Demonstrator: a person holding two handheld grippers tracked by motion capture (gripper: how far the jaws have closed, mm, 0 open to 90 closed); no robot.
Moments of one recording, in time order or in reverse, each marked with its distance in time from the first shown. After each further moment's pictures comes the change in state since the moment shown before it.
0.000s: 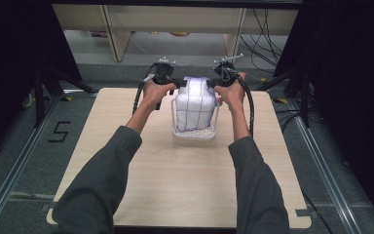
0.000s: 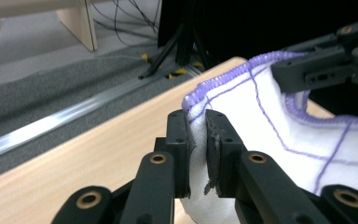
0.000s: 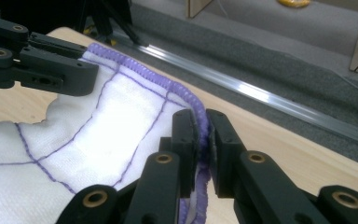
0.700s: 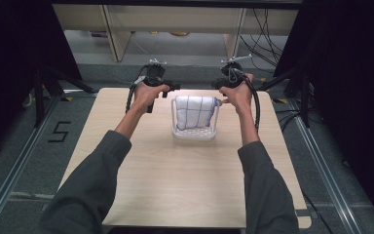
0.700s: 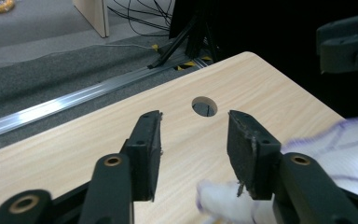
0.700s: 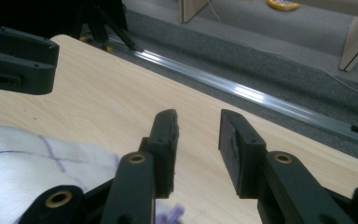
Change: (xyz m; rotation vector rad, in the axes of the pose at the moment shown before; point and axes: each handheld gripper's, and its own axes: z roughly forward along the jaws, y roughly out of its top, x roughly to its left) left arm 0.006 -0.006 -0.033 0.022 0.038 -0.077; right arm -0.004 -0.006 -0.025 -0.018 -0.014 0.039
